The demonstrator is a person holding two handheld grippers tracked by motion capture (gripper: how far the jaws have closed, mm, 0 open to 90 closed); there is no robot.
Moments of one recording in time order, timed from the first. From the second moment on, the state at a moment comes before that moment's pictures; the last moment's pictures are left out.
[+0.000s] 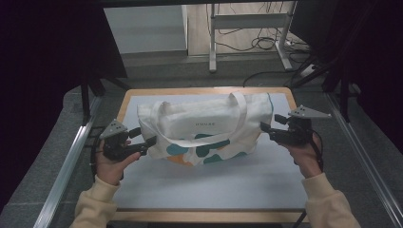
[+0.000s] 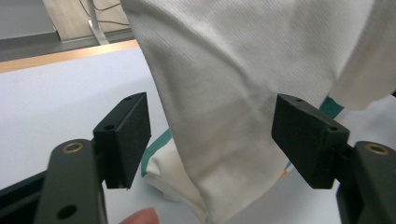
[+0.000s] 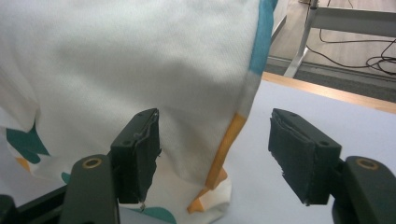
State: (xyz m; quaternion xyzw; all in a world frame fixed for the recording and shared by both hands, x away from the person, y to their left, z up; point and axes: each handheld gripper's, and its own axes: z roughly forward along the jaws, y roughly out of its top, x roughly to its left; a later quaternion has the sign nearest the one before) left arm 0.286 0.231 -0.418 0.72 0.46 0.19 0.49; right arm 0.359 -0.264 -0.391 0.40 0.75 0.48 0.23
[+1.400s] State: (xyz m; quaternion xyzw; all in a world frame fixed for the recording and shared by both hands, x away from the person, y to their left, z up) left arm 0.270 0.237 -0.428 0.72 0.43 0.19 0.51; right arm 0.339 -0.268 -0.402 0.36 0.75 0.50 0.25
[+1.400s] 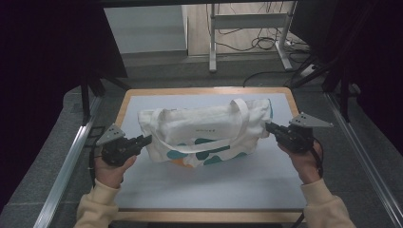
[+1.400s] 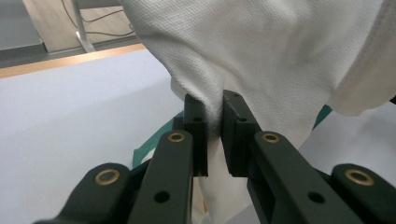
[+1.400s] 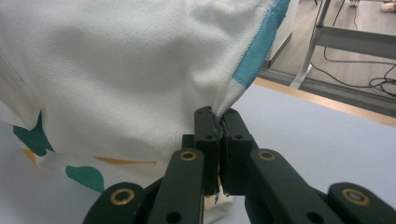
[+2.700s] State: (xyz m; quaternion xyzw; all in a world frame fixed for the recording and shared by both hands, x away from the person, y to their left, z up) left arm 0.258 0.229 -0.460 0.74 0.42 0.18 0.50; right arm 0.322 -0.269 -0.449 0.35 0.77 0.49 0.23
